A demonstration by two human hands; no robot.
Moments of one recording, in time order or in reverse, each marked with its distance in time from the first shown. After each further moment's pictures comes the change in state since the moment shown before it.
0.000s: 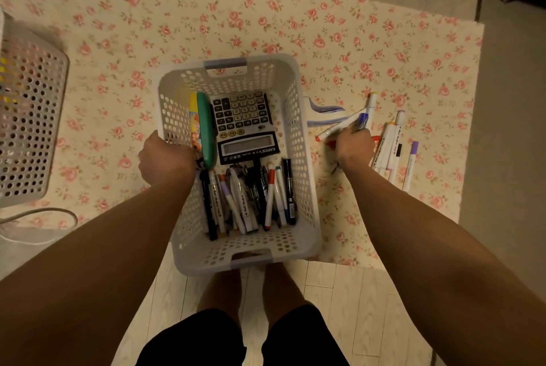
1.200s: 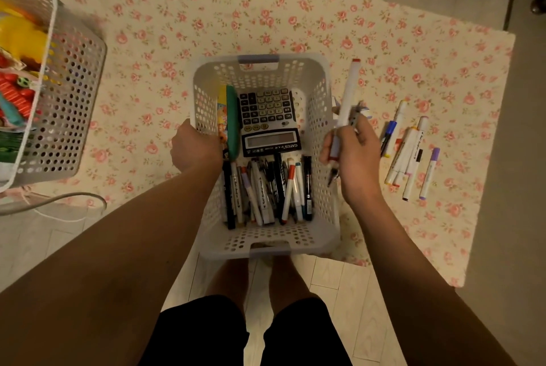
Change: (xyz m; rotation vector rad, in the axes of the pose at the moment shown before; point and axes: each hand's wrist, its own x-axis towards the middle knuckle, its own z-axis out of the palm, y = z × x) left_hand -0.001 -0.001 -0.006 -0.051 -0.048 0.024; right_hand -0.141 -0.047 -0.043 0.670 -0.431 -0.375
